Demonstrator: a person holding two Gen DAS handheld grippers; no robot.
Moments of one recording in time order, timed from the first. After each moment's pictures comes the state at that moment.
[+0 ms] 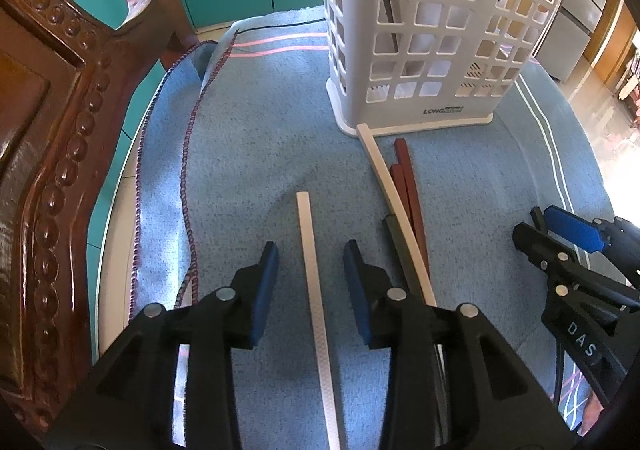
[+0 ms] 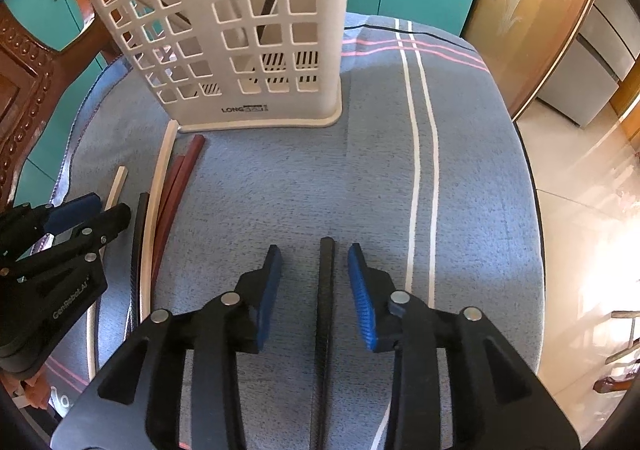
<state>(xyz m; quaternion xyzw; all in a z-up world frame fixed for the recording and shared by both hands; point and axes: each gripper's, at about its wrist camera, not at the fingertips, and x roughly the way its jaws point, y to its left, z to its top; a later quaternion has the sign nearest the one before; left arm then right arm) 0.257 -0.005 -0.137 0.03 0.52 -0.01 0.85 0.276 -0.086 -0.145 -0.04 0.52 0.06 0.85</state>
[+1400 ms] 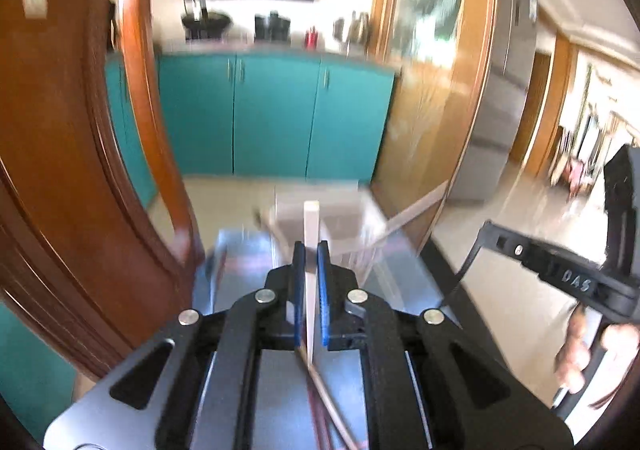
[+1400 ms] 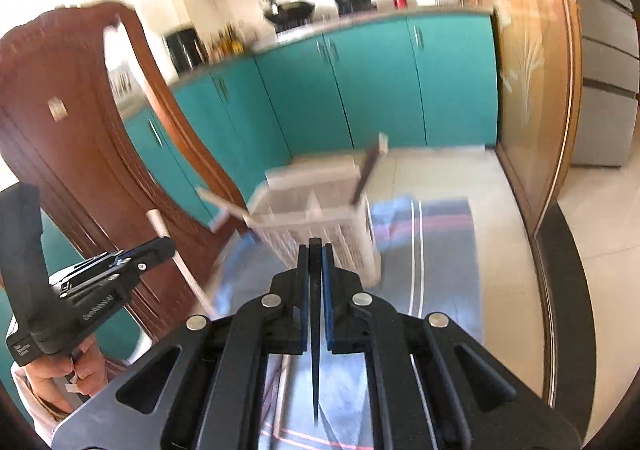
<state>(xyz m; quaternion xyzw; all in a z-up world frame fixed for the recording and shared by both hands) 0.163 0.014 0.093 -0.04 0.24 -0.10 0.96 0.194 -0.160 0.060 0.11 0.29 0.19 0.93</state>
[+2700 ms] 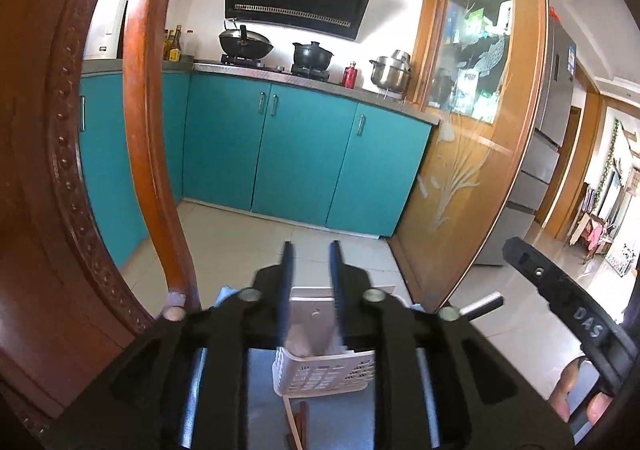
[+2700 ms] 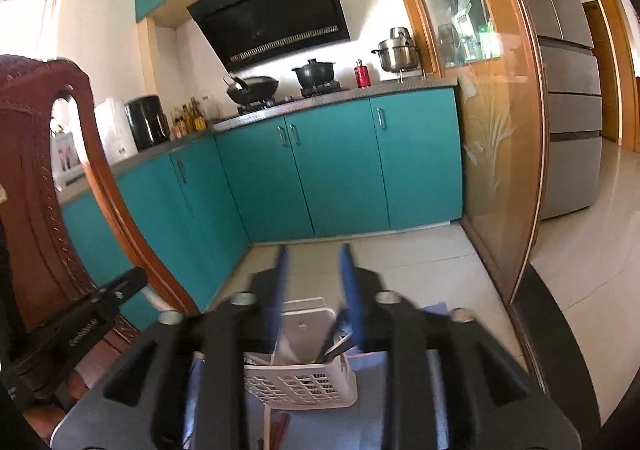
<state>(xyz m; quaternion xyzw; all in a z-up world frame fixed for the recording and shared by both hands) 0.254 0.010 0.089 -0.10 0.20 -0.04 0.97 0.259 -0.151 0.082 0.11 0.17 0.10 0.97</state>
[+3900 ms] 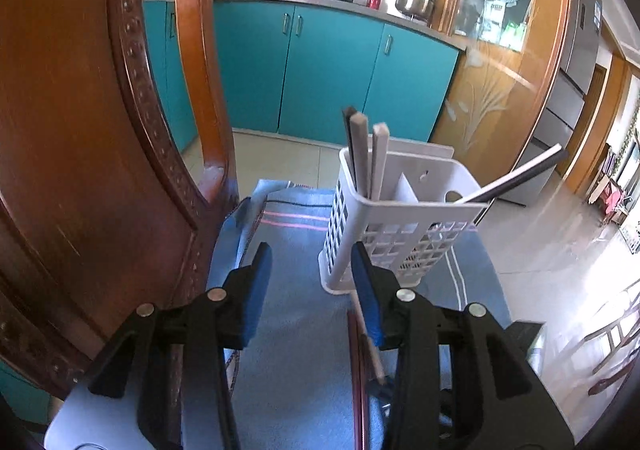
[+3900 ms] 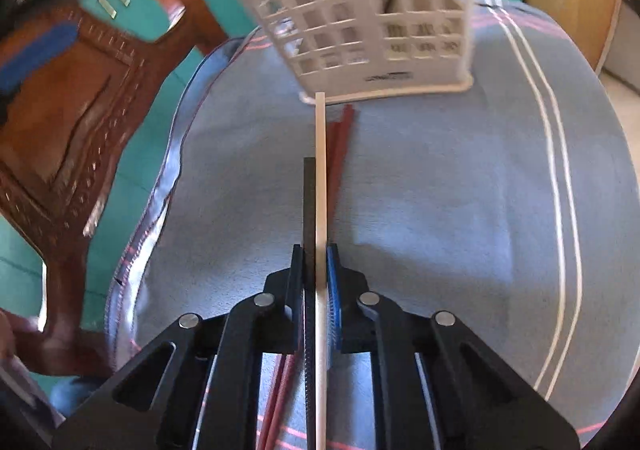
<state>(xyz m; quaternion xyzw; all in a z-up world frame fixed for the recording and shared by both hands) 0.209 0.027 -0.008 -0.08 0.34 -0.01 0.94 0.237 -0.058 -0.131 0.10 0.53 0.18 0.82</state>
